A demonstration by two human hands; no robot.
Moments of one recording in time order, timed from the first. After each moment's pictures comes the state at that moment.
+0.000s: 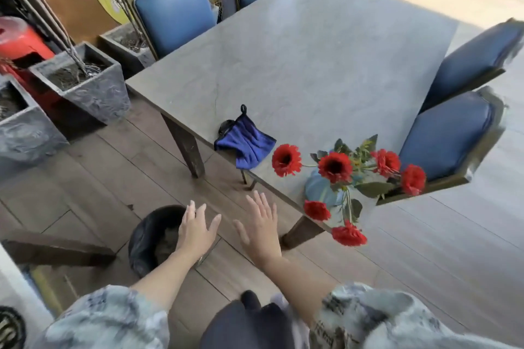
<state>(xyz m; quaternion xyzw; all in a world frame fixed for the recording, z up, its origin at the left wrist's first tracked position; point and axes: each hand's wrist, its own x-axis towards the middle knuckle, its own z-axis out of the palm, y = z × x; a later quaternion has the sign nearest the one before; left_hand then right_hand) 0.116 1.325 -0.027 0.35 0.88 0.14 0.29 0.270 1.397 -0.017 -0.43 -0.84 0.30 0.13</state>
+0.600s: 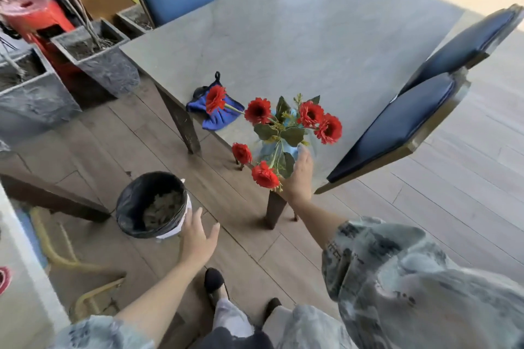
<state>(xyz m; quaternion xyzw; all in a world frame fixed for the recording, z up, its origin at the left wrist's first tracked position) 0.317 1.280 -0.043 0.25 0.90 0.26 0.26 0.437 1.509 0.004 -0.51 -0.75 0.37 0.21</state>
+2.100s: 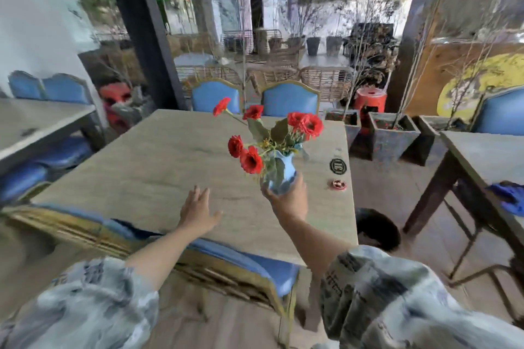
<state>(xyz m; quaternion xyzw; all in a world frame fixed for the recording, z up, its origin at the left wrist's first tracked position) 0.393 0.627 0.166 -0.10 0.98 0.15 0.02 0.351 0.848 0.150 -0.08 -0.85 0.50 0.14</state>
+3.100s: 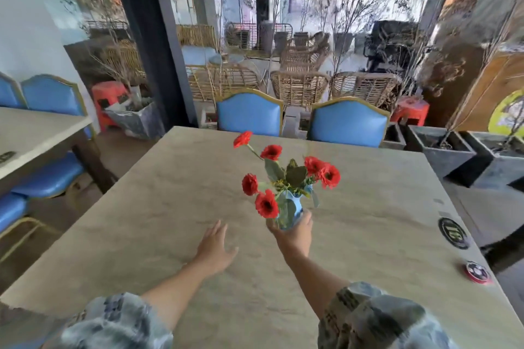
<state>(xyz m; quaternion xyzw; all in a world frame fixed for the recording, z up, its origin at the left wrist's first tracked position) 0.119 0.355 0.102 -0.06 0.97 0.21 0.11 0.080 0.549 0.087 -0.17 -0.82 0.54 0.10</state>
